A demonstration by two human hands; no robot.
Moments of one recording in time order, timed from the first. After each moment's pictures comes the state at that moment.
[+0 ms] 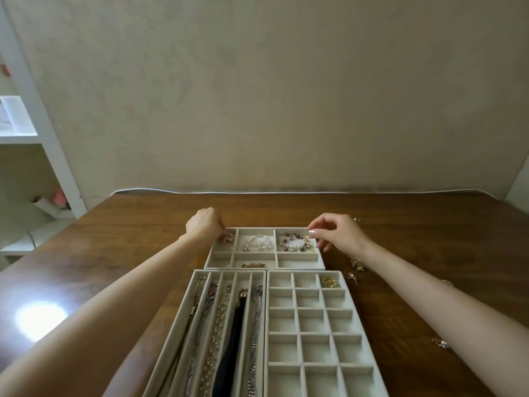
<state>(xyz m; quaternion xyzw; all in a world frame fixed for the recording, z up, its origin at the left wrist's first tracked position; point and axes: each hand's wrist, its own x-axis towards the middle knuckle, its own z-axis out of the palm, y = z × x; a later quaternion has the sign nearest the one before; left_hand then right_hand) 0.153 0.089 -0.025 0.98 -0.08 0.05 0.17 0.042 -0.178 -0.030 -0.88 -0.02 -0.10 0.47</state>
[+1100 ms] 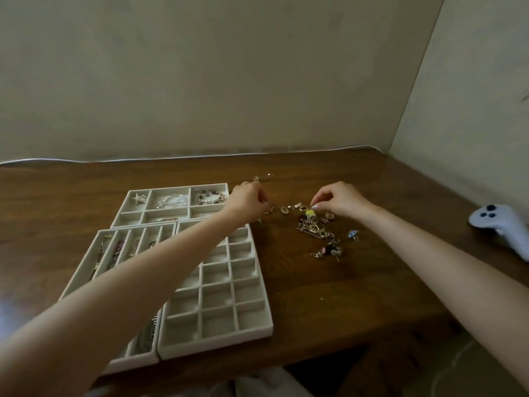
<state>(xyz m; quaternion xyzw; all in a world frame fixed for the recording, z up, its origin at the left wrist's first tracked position) 0.020 -0.102 -0.034 0.90 -0.34 0.03 0.27 -0.076 -0.302 -0.023 -0.96 0.13 -0.06 0.25</state>
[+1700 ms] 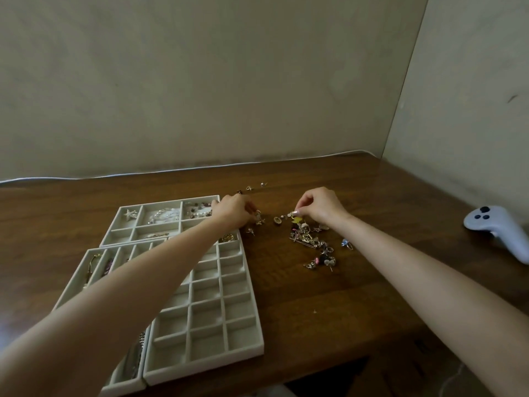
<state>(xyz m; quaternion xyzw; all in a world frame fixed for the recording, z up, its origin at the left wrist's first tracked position) 0.050 -0.110 -0.042 0.94 -0.30 0.00 0.18 -0.055 -0.290 -0.033 -0.93 0.16 -0.12 0.30</state>
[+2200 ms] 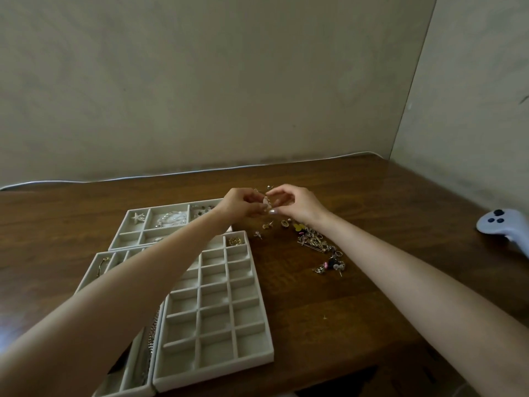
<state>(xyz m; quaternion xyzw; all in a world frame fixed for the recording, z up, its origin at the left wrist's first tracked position) 0.052 -0.099 -0.028 0.78 -0.30 -0.15 0.53 -0.034 -0.252 -0.029 -0.89 0.05 -0.14 0.43</state>
